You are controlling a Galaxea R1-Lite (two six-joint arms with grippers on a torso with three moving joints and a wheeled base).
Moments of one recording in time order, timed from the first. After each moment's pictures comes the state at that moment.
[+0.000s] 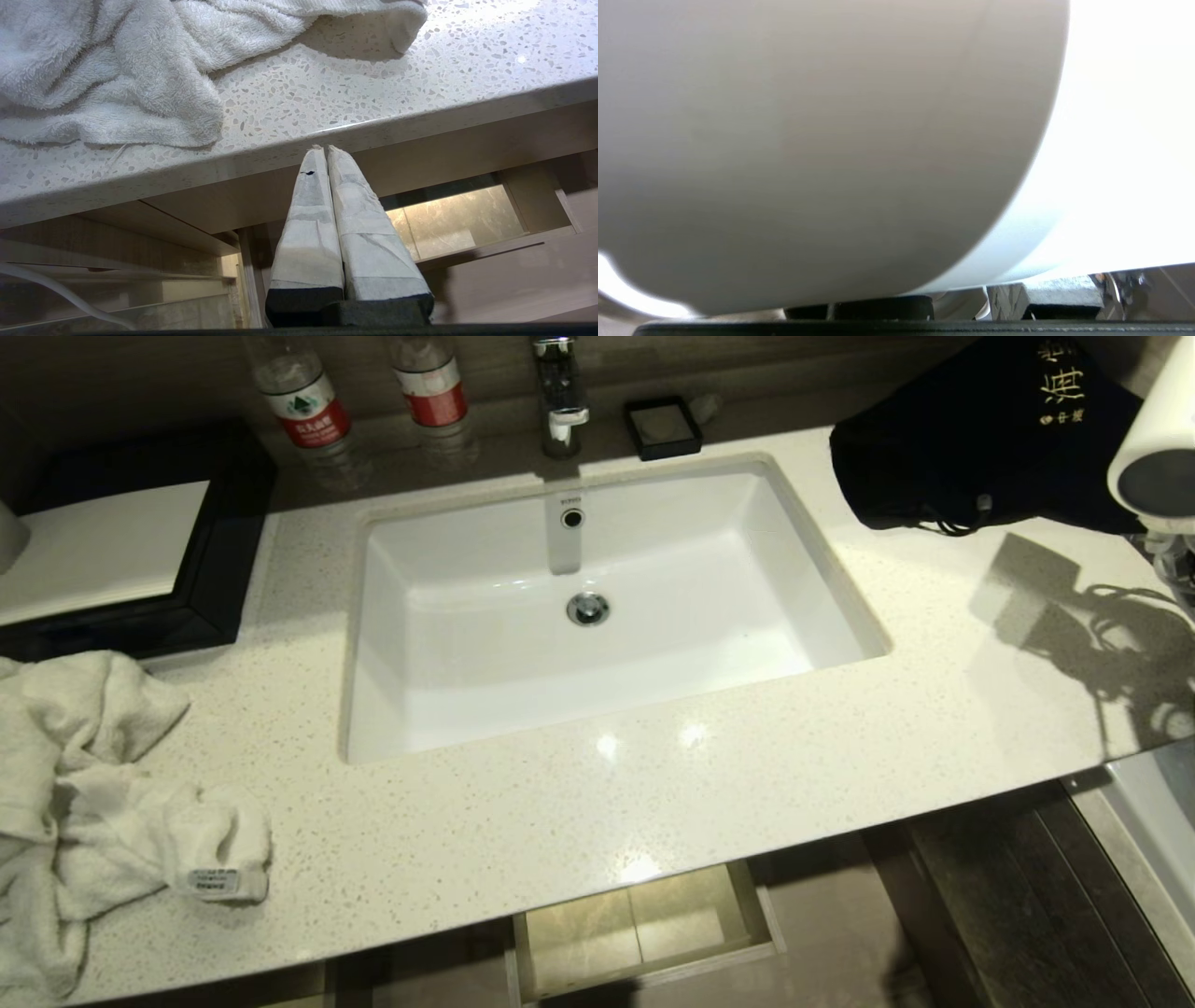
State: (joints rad) left arm 0.00 0.00 0.00 0.00 0.00 -0.01; right arm -0.32 1.54 -1.80 0.63 0.42 -1.06
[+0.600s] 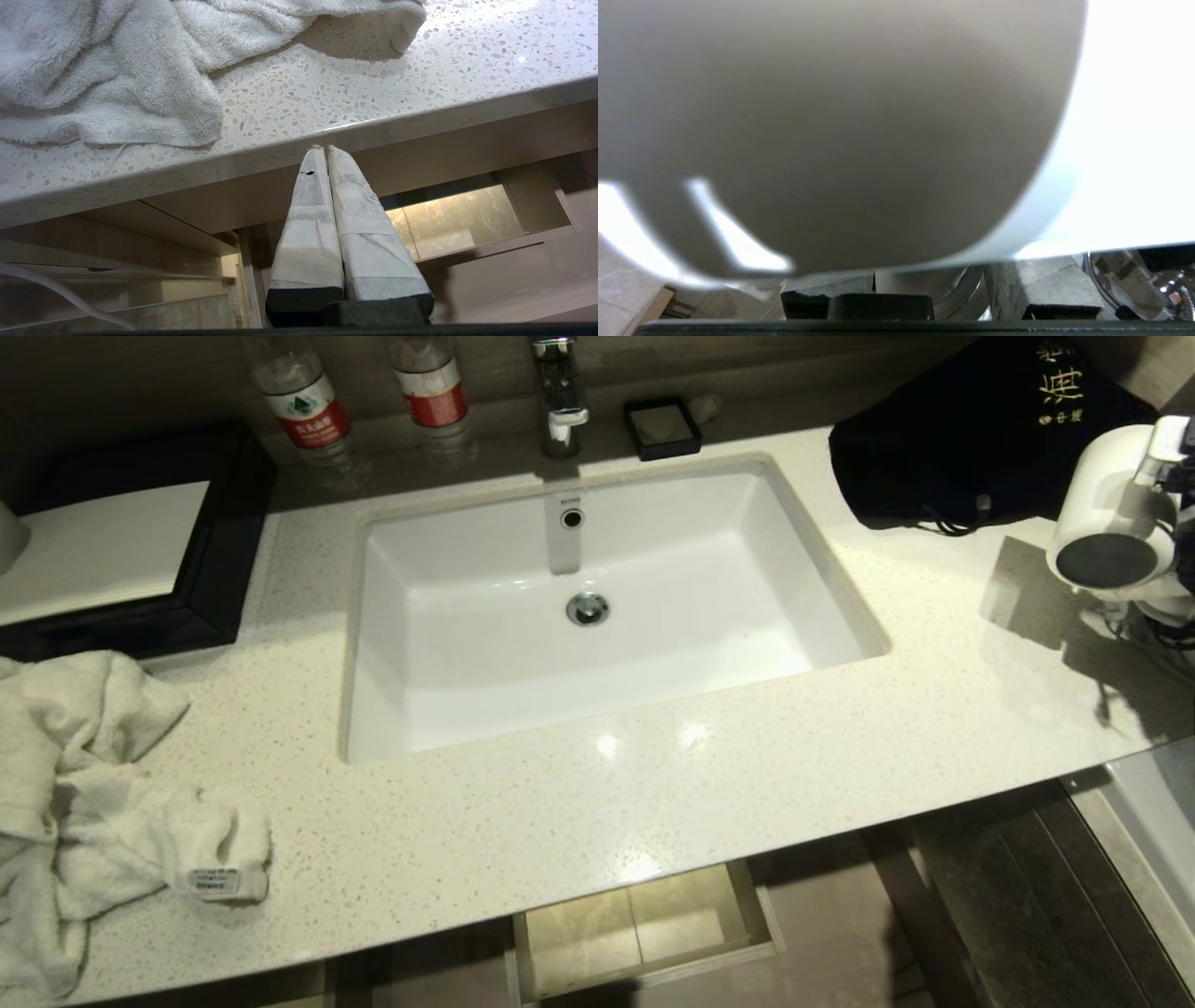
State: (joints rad) left arm 0.00 0.00 0.00 0.00 0.00 -0.01; right arm -0.33 1.72 -1.92 0.83 0.40 -1.17
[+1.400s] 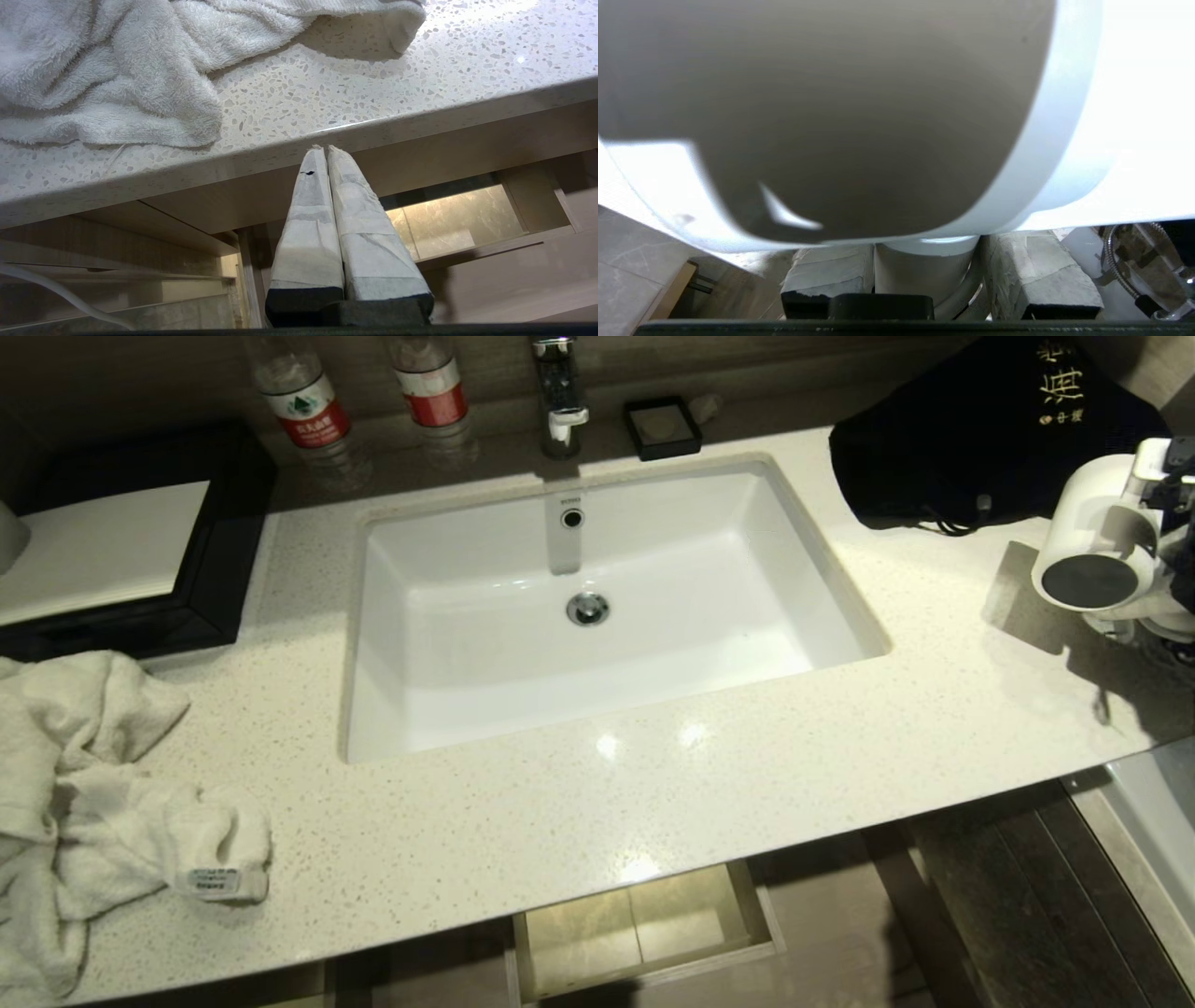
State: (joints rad) left arm 0.00 0.00 0.00 0.00 0.00 -0.01; right arm -0.32 1.74 -1.93 0.89 0.35 -1.17
